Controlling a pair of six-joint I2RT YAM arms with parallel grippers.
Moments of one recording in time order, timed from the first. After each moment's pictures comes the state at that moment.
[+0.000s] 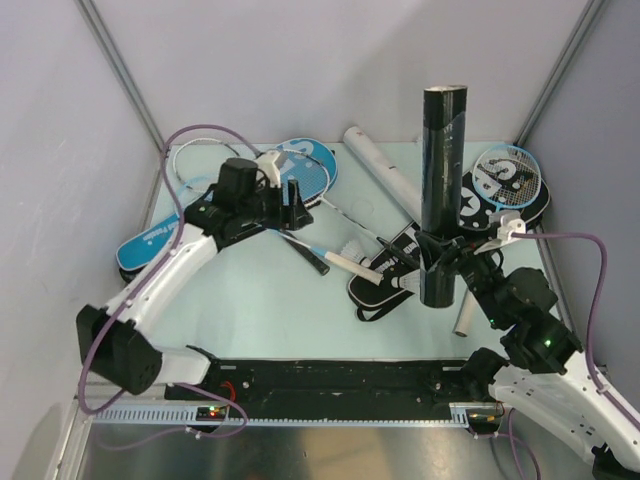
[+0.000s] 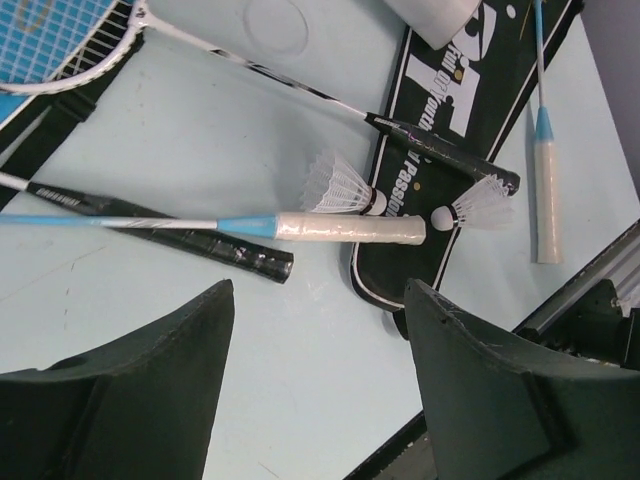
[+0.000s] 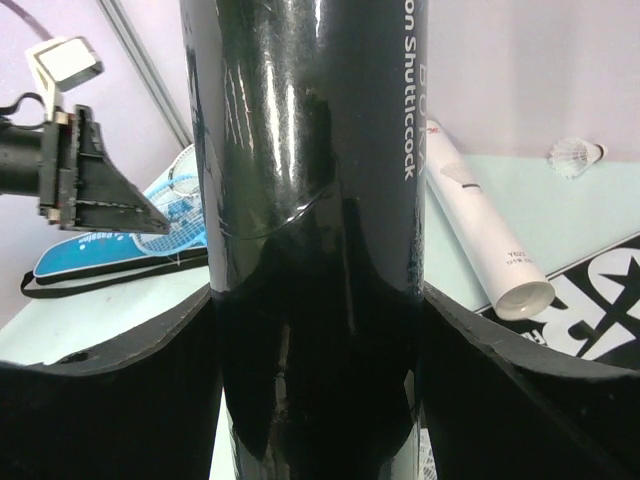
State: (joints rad) left arm -0.43 1.29 1.21 -0.52 0.30 -0.32; right arm 0.74 0.47 0.72 -0.14 0.33 0.20
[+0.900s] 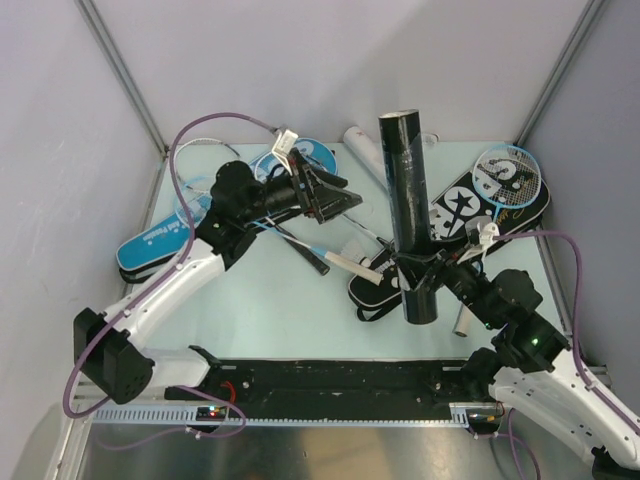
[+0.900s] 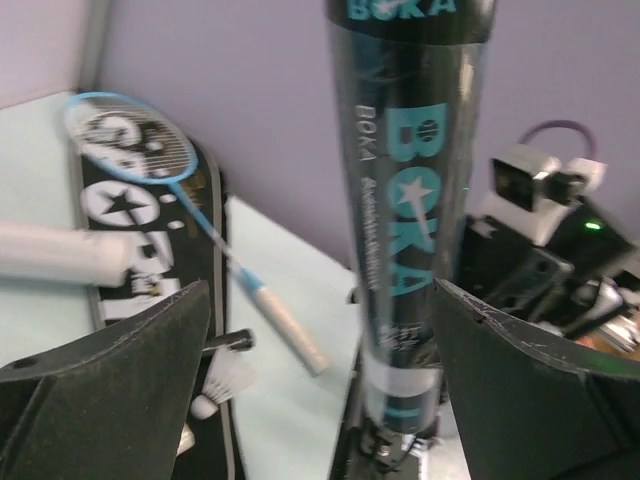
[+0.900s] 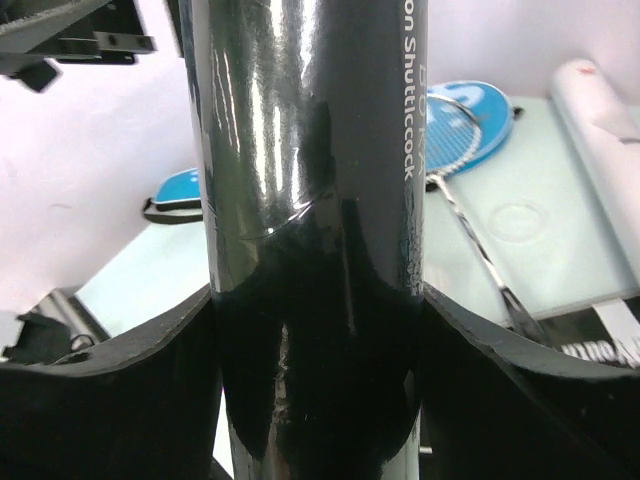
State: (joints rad) left arm -0.58 1.28 1.14 0.26 0.61 -0.60; right arm 0.74 0.45 0.65 -0.15 0.09 0.34
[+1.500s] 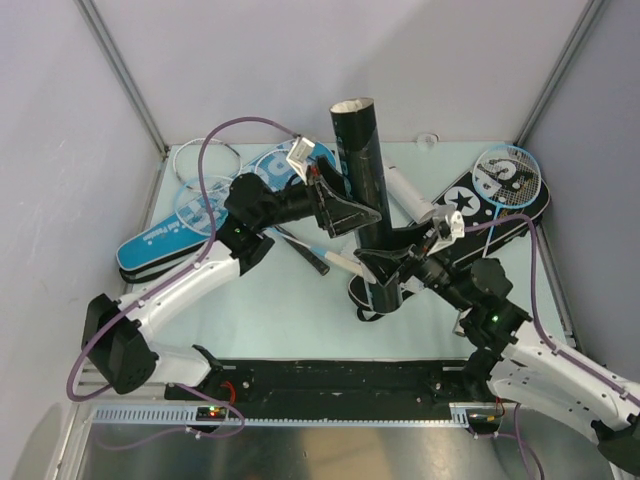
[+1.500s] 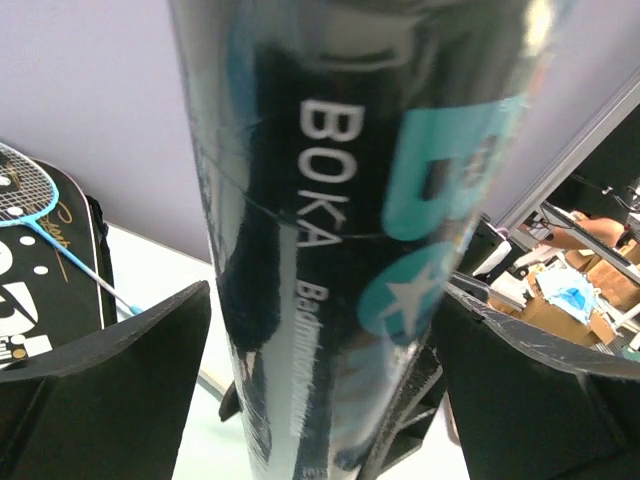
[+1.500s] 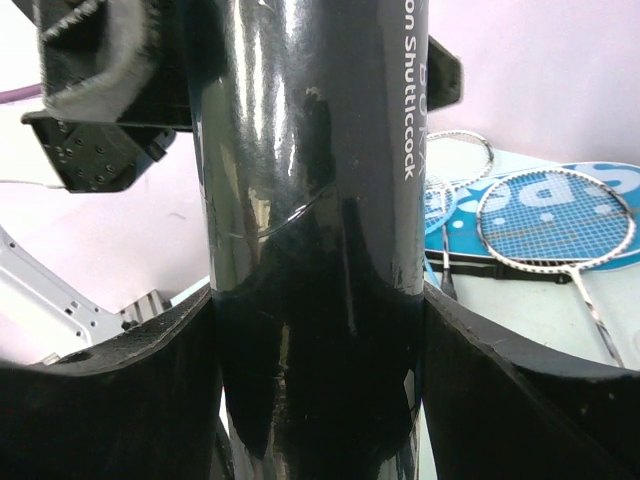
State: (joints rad) left arm -0.71 1.33 1.12 0.57 0.71 -0.78; right arm 0.83 0.68 0.60 0.34 -0.09 0.35
